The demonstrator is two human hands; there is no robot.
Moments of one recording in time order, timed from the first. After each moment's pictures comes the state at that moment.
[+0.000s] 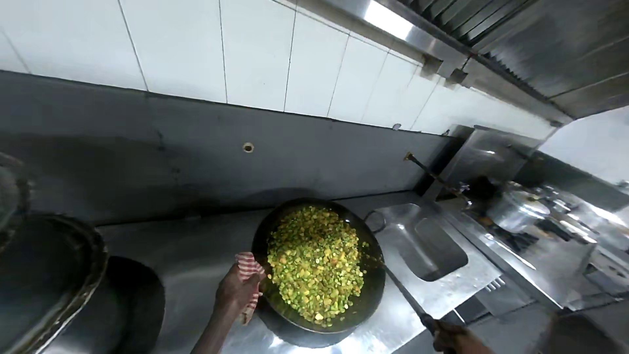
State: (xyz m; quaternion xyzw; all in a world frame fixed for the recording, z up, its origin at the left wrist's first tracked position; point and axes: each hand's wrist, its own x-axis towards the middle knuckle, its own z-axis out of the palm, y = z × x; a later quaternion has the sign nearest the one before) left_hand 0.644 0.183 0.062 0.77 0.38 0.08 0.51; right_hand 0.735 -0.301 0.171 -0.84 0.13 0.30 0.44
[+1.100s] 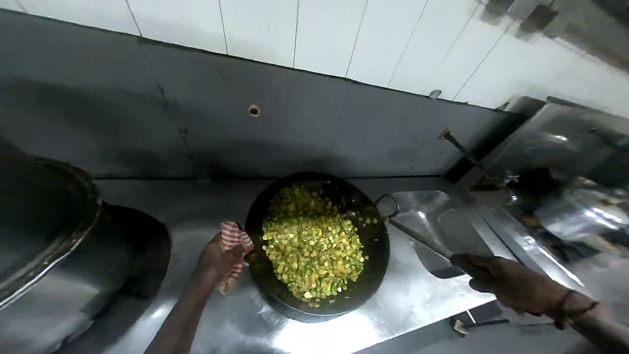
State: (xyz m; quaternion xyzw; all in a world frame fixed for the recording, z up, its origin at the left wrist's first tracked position) left_hand 0.645 0.158 0.078 0.72 0.45 0.09 0.52; right_hand 0.895 -0.310 0.284 -0.93 -0.14 0.33 0.00
